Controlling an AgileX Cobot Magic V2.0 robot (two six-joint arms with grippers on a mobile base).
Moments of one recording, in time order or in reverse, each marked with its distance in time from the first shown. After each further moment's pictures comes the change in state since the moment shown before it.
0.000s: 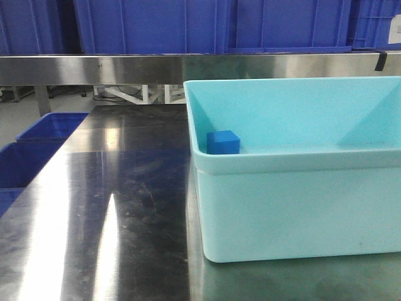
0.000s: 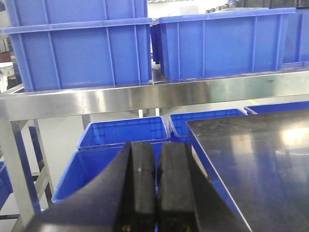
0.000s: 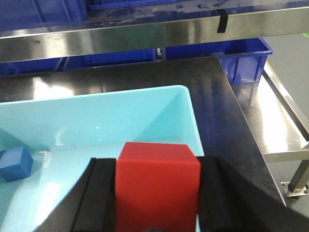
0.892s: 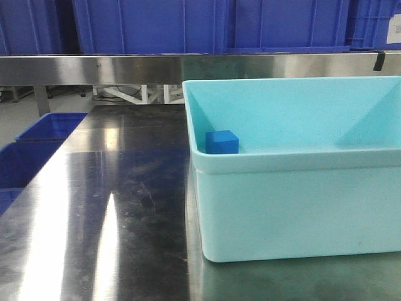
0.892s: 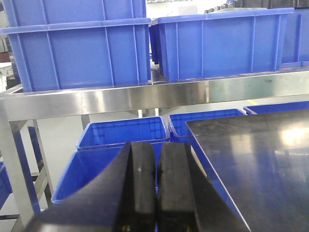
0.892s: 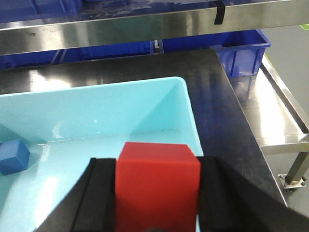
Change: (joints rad) left arm 0.000 0.000 0.000 0.000 0.000 0.000; right arm 0.000 0.000 0.000 0.000 0.027 0.000
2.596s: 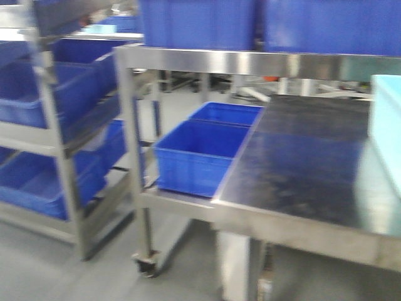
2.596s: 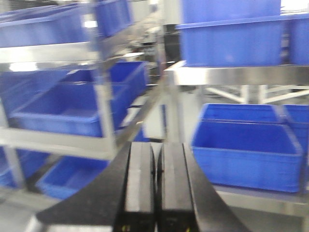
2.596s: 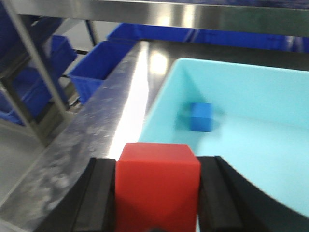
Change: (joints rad) left arm 0.000 0.000 0.000 0.000 0.000 0.000; right arm 0.000 0.000 0.000 0.000 0.000 0.000
